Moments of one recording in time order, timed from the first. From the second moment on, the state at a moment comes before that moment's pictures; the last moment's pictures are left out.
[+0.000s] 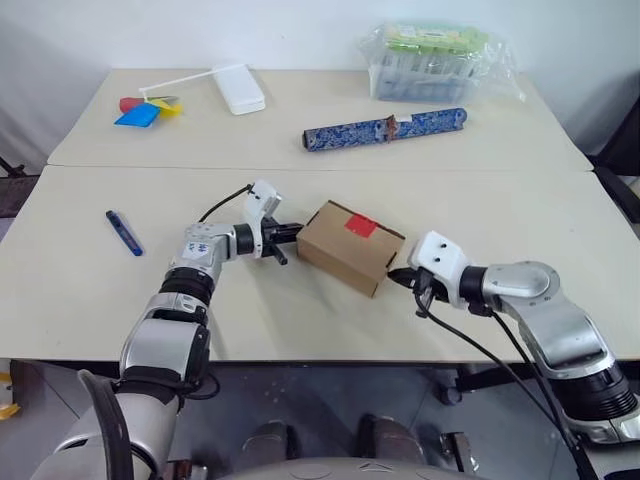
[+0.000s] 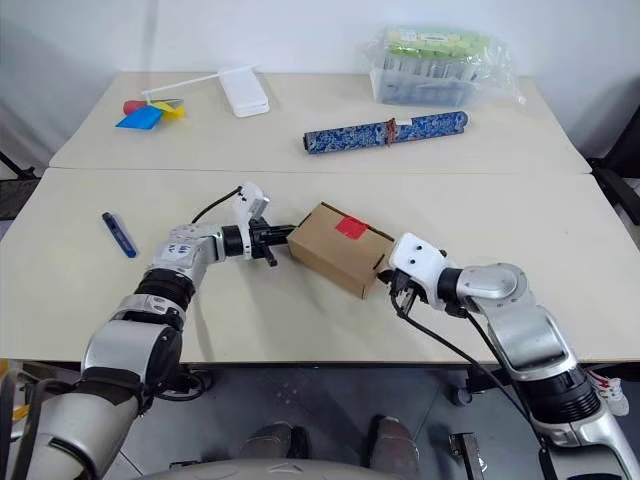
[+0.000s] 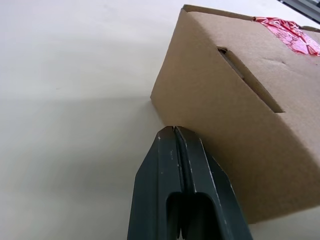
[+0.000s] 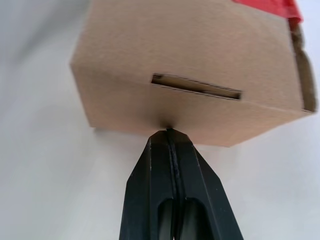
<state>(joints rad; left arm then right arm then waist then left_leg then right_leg) -1.02 0.33 0.03 1.03 -0.13 0.19 -0.98 -0.42 -0.70 0.15 -0.27 0.10 0.61 0.89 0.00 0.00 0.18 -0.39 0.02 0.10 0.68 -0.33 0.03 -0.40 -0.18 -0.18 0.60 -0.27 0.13</state>
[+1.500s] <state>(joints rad) -0.72 0.59 0.20 0.21 -0.29 0.78 -0.77 -0.55 -0.84 -0.15 -0.01 0.43 0.52 1.08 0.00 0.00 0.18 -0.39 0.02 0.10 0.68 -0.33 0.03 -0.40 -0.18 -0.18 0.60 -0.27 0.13</state>
